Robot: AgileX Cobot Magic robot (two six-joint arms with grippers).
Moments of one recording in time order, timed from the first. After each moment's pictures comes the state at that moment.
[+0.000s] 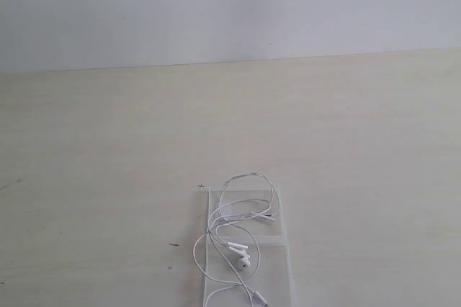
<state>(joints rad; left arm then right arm) 0.11 0.01 0.00 -0.25 0.32 0.29 0.24 0.01 0.00 -0.17 -0.01 0.55</state>
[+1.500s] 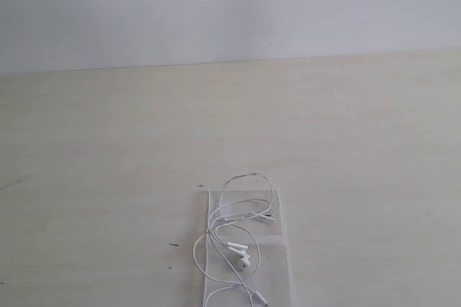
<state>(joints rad) 0.11 0.01 0.00 -0.25 0.32 0.29 0.24 0.01 0.00 0.03 0.27 0.11</state>
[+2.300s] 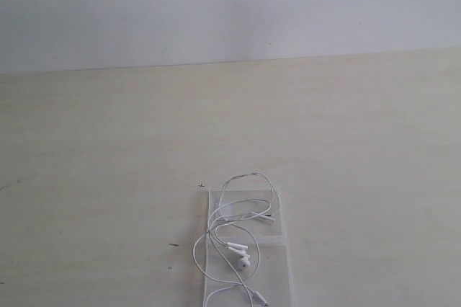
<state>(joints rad) 0.11 0.01 0.00 -0.25 0.32 0.29 0.24 0.01 0.00 -0.12 0.32 -0.12</state>
